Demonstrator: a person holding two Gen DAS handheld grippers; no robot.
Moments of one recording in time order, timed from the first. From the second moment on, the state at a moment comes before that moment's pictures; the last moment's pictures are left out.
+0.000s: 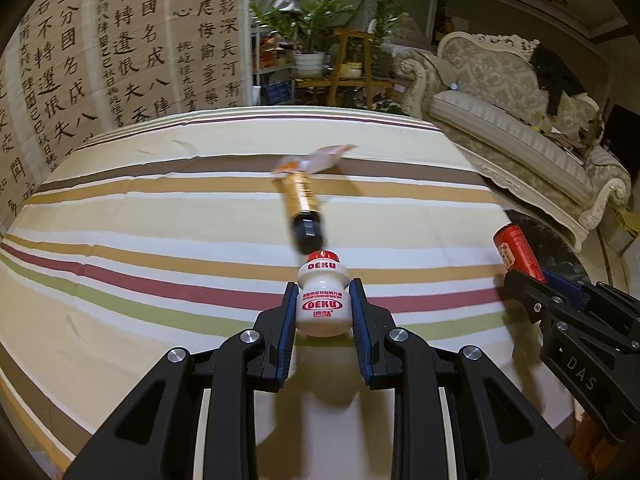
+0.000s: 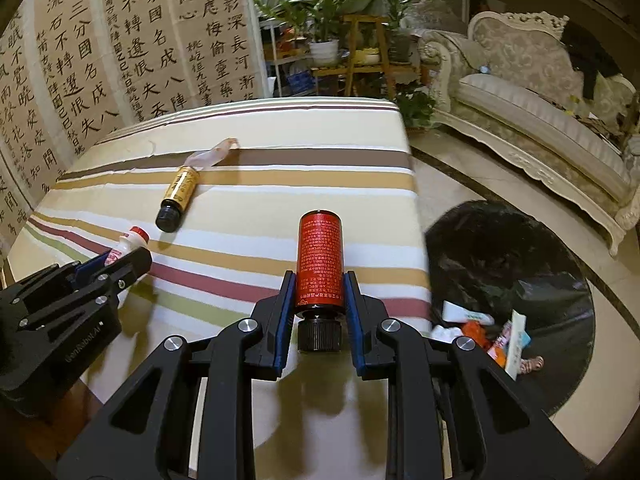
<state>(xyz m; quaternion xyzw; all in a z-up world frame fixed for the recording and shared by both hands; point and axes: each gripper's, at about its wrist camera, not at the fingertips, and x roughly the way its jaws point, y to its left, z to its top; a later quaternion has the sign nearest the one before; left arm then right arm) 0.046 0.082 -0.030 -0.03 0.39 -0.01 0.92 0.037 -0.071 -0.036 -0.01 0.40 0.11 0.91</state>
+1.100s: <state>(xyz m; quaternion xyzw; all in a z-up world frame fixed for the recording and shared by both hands) 0.052 -0.067 -0.029 0.05 0.38 -0.14 0.91 0.016 -0.228 -0.046 0.05 0.38 -0.04 0.92</state>
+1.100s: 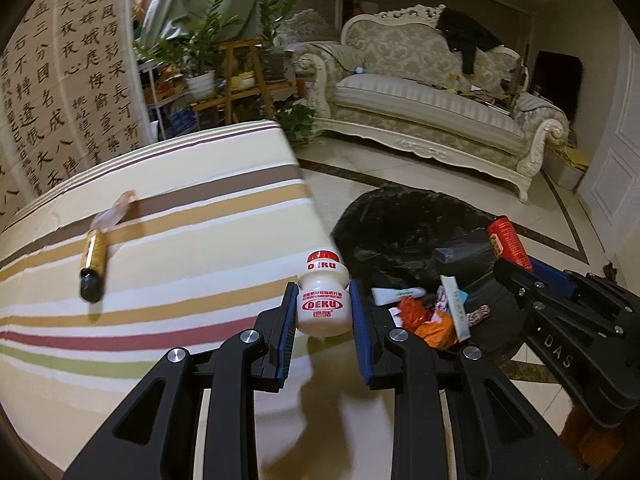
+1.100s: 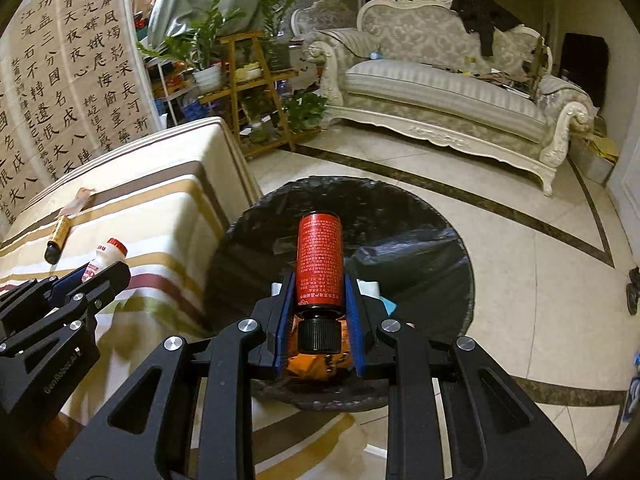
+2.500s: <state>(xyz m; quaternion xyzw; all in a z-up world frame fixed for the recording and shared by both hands) 0.089 -0.126 -0.038 0.09 0.40 -0.15 0.90 0.040 -0.283 -0.059 0.09 0.39 -0.09 0.91</state>
